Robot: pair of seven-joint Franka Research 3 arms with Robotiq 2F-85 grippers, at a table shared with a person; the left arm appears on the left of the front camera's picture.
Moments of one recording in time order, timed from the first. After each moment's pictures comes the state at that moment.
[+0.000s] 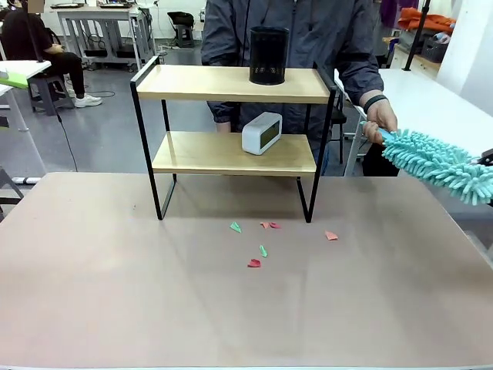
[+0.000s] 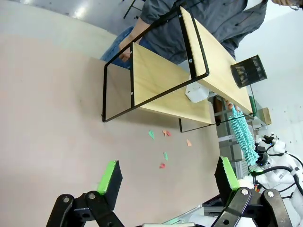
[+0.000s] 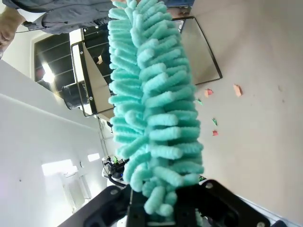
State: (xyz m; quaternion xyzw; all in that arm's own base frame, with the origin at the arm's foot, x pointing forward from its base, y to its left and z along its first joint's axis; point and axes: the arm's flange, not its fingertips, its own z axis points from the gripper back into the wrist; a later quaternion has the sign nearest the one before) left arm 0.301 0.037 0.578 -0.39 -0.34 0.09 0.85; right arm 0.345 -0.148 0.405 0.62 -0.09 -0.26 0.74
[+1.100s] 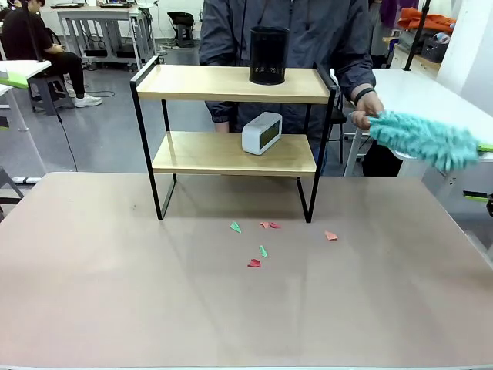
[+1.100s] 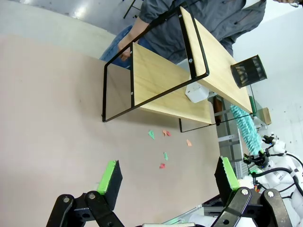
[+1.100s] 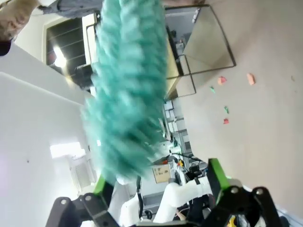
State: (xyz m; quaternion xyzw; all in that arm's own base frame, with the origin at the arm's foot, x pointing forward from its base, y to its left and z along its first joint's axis) left arm 0.301 0.037 0.577 -0.39 -0.34 0.09 0.85; right arm 0.327 -0.154 0.410 0.66 -0.09 -0.22 0.72
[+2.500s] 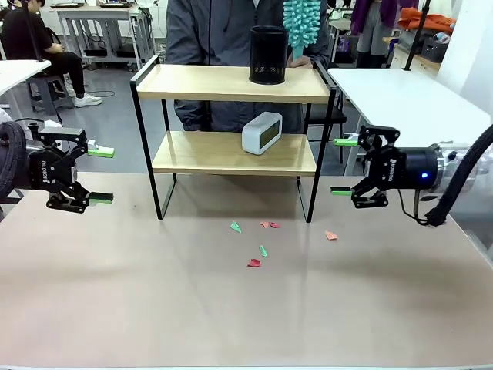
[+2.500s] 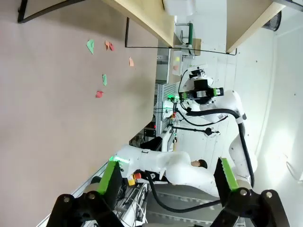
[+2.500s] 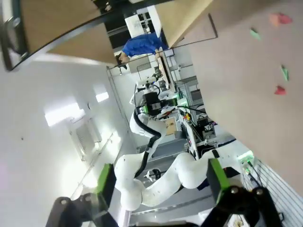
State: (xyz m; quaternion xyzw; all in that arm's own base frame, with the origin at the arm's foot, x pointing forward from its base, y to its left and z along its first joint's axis) left arm 0.366 -0.030 0.416 -0.62 -0.04 0.07 0.78; right arm 0.385 0.072 0.406 0.68 0.05 -0.14 0.71
